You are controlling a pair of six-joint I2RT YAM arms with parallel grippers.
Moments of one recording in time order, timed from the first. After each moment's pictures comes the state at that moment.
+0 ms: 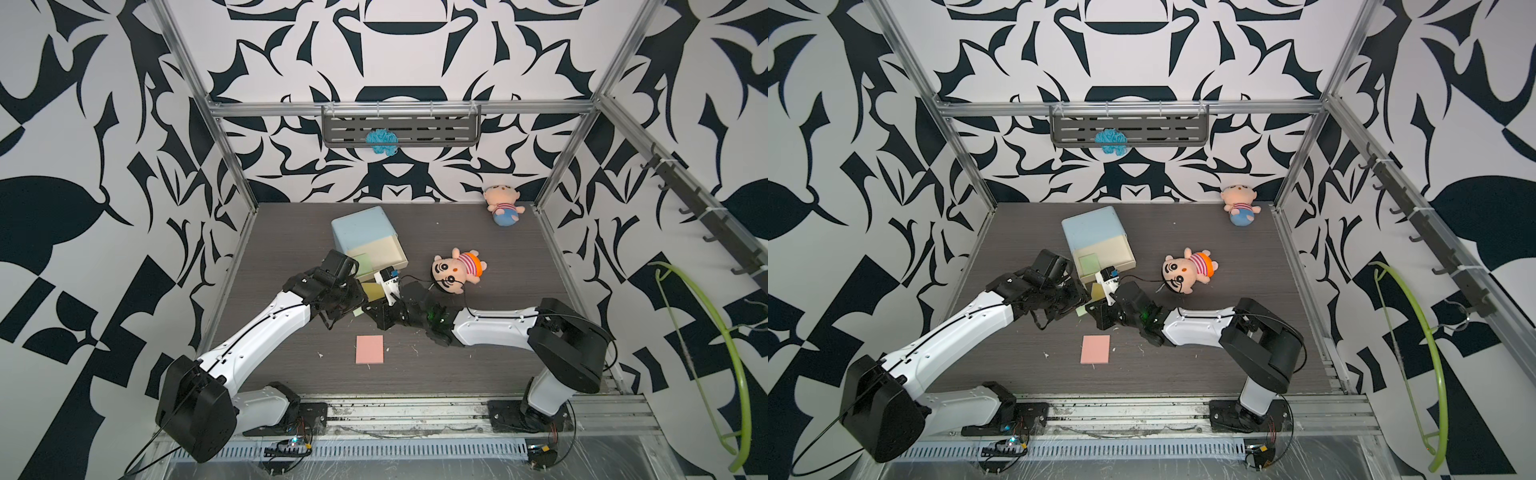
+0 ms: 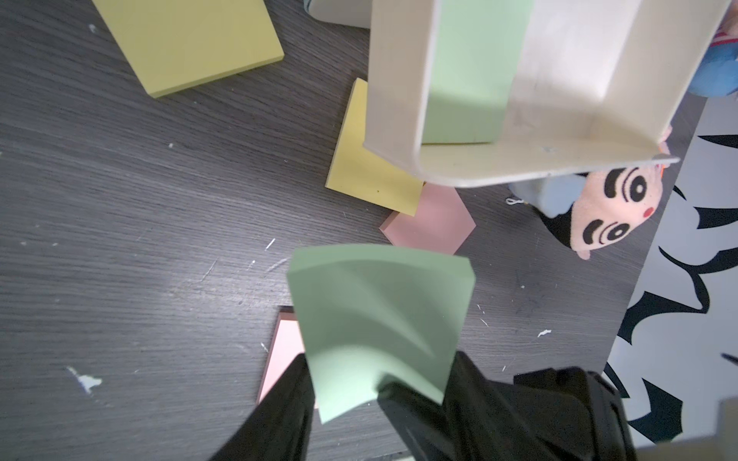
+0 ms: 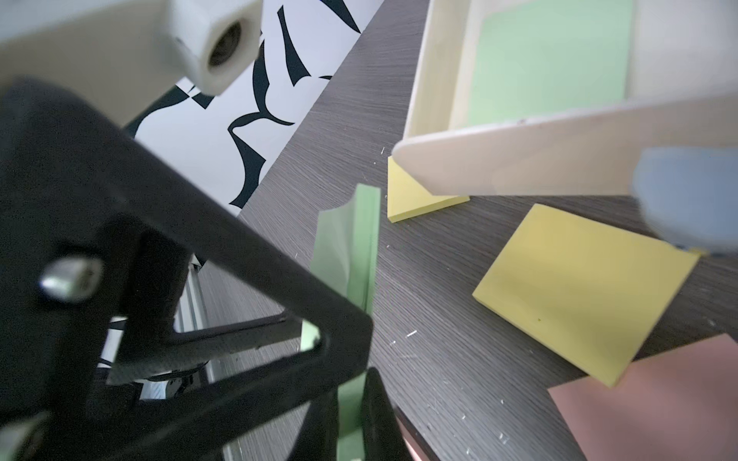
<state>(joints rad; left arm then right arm) -0.57 1.25 0.96 -0.76 0.12 -0.95 0.97 1.68 0.84 0.42 -0.18 0.63</state>
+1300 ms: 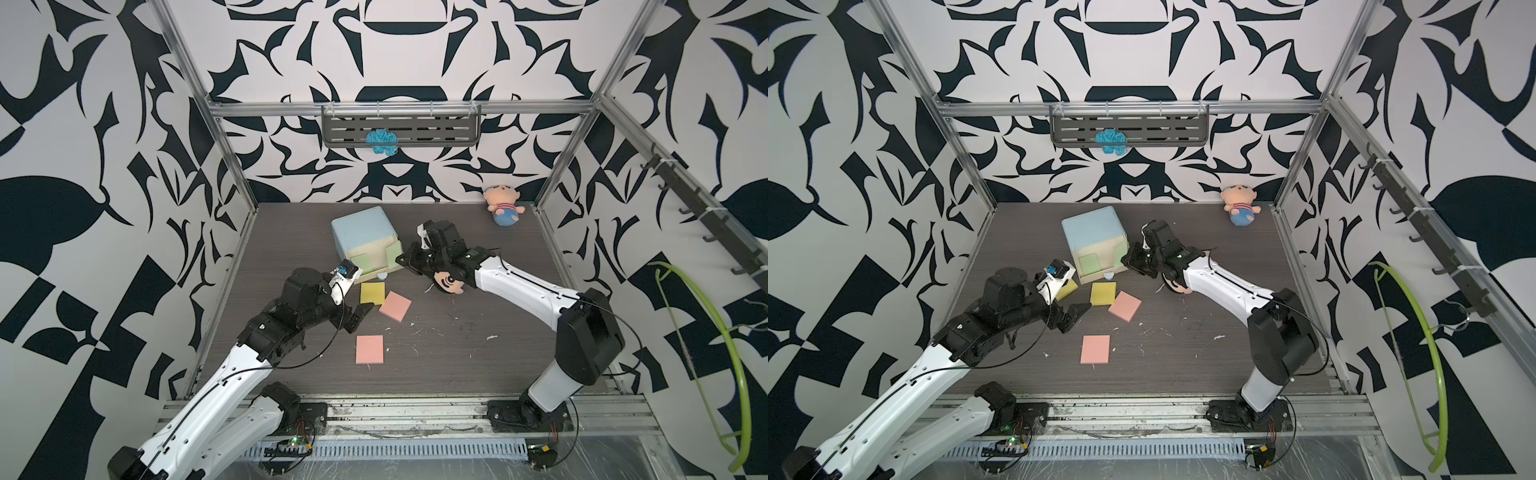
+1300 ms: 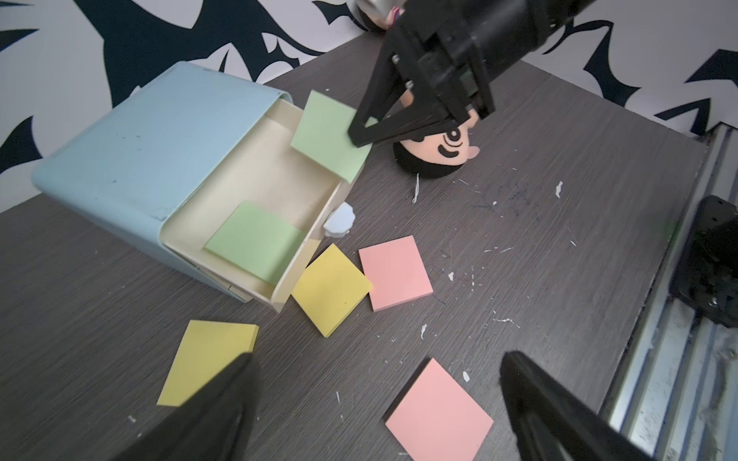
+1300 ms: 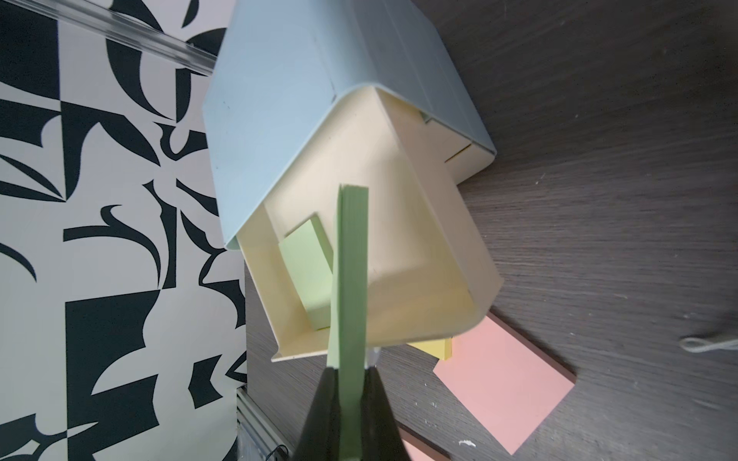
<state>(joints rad) -0.57 0.82 0.77 -0.51 0.25 0.16 0.63 1.67 1.28 -0.29 -0.32 0.98</state>
